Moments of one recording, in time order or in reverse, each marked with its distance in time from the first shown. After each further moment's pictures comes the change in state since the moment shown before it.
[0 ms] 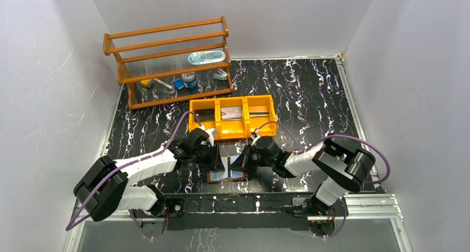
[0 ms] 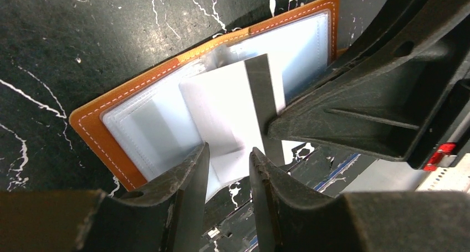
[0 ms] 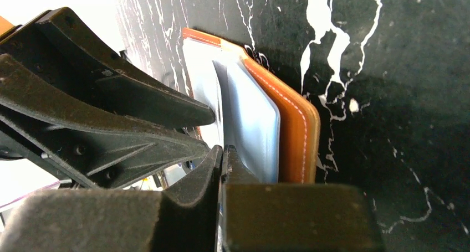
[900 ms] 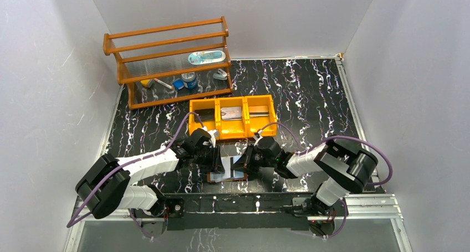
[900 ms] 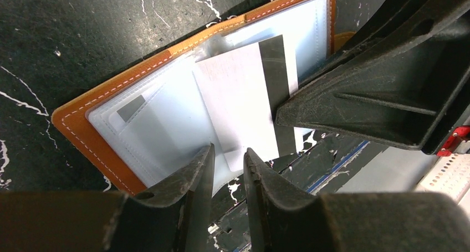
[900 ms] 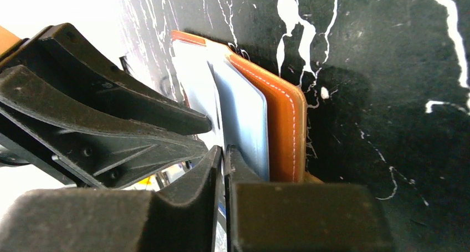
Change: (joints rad) left arm -0.019 0.020 0.013 -0.023 0.012 0.010; right arm -0.013 -0.034 -0.030 -0.017 0.006 0.021
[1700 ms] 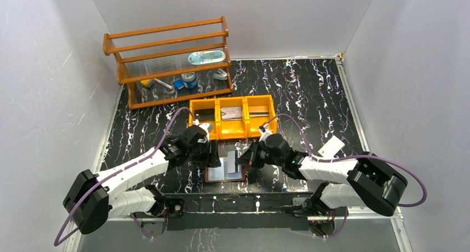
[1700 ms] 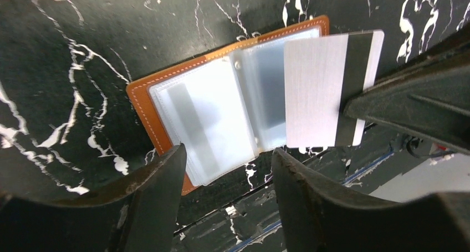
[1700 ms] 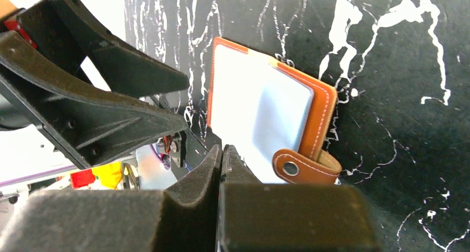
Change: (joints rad) left arm -0.006 -0.170 0.078 -0.233 -0.167 0.026; right arm -0.007 -0.280 0.000 -0.214 0.079 -0.171
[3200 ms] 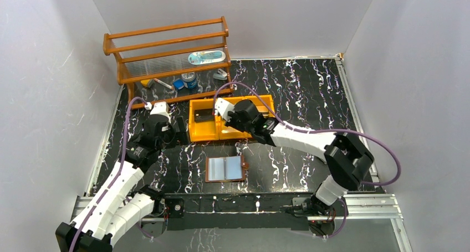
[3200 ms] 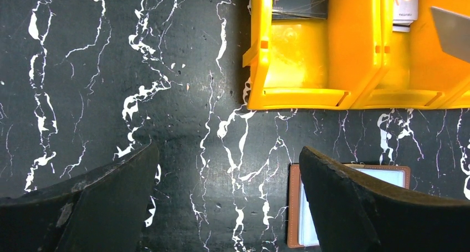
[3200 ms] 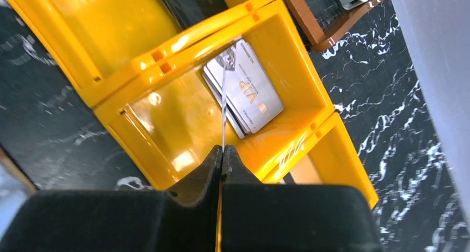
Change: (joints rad) left arm 0.379 -0.317 0.120 -0.209 -0.371 0.239; right arm -0.003 0.289 0.658 -0.402 0.370 -1.502
